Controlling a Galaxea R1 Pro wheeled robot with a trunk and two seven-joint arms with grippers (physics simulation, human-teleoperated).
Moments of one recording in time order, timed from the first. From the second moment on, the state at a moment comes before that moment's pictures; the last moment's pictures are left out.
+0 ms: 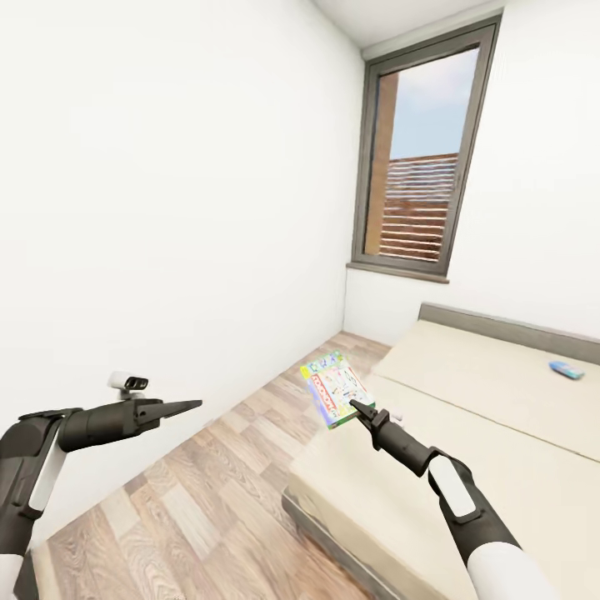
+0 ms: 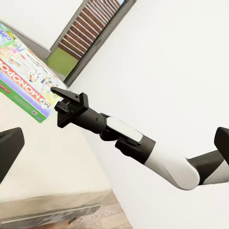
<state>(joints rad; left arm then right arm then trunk) -0.50 0.30 0.22 -1.35 0.24 1.04 -1.57 -0.56 -0.01 -0.17 -0.78 -0.88 0.67 0.64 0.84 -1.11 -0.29</state>
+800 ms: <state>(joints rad) -0.50 0.30 0.21 -1.35 0.23 1.04 -1.57 -0.56 -0.01 -0.17 -0.77 -0.88 0.67 0.63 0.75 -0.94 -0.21</state>
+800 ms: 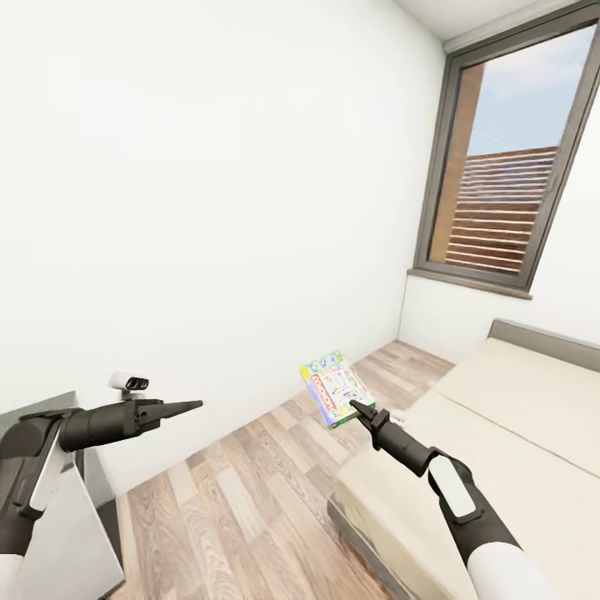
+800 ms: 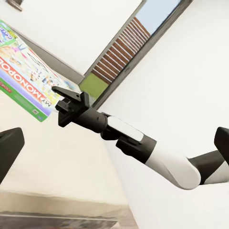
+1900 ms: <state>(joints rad) -0.50 0.30 0.21 -1.35 0.23 1.03 -1.57 -0.56 -0.01 -0.17 -0.77 -0.88 0.67 0.63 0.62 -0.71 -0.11</state>
